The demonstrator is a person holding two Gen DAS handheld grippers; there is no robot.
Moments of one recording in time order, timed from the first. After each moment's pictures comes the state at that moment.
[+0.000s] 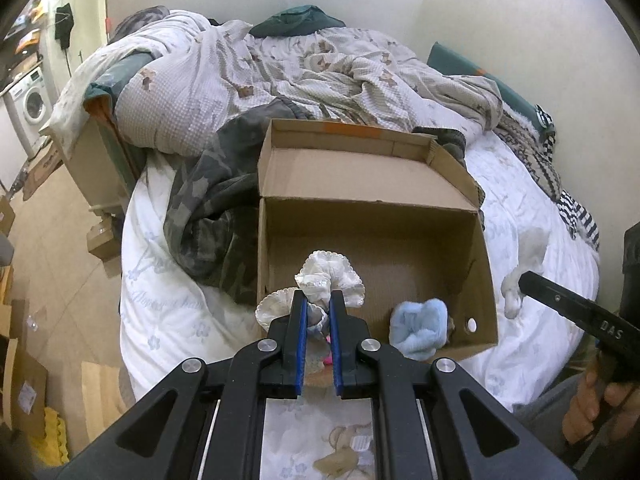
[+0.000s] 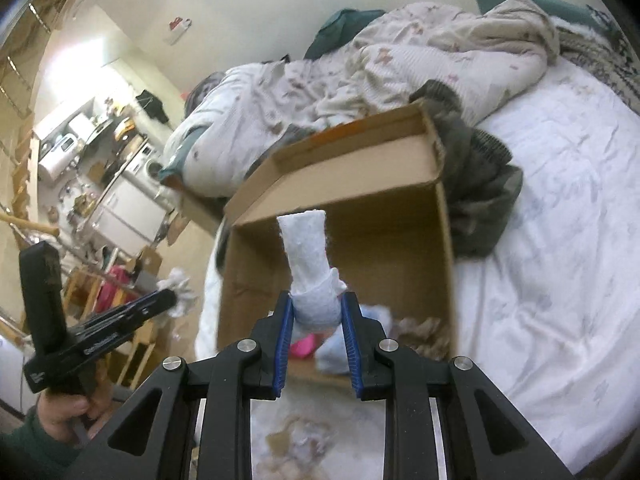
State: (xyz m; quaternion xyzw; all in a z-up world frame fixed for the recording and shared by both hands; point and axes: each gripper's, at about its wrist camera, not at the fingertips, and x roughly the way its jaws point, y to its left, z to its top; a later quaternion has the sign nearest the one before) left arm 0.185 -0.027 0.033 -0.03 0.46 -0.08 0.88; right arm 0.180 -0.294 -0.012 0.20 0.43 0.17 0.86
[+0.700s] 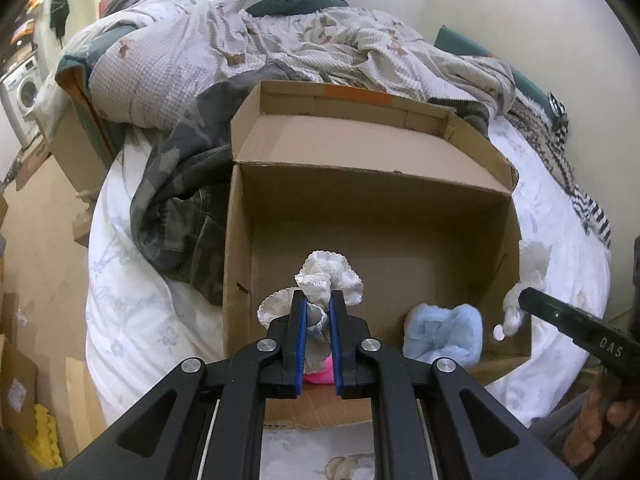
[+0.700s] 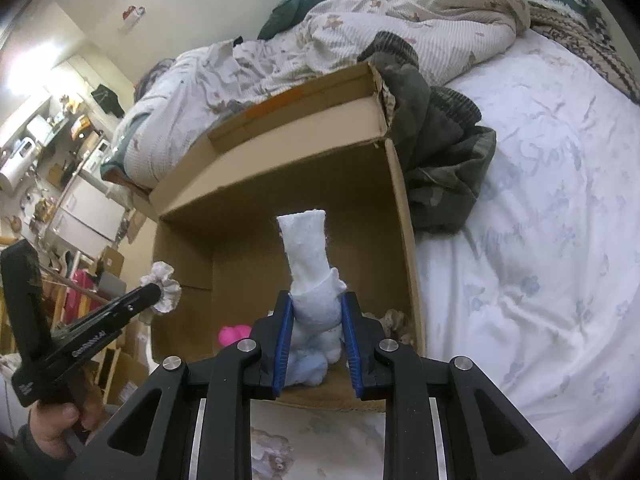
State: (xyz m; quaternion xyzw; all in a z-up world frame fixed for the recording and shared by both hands) left arm 0.222 -0.043 -0.035 -0.03 0.49 -0.08 0.87; right arm 0.203 -0.293 -0.066 0.19 0.49 0.11 0.85
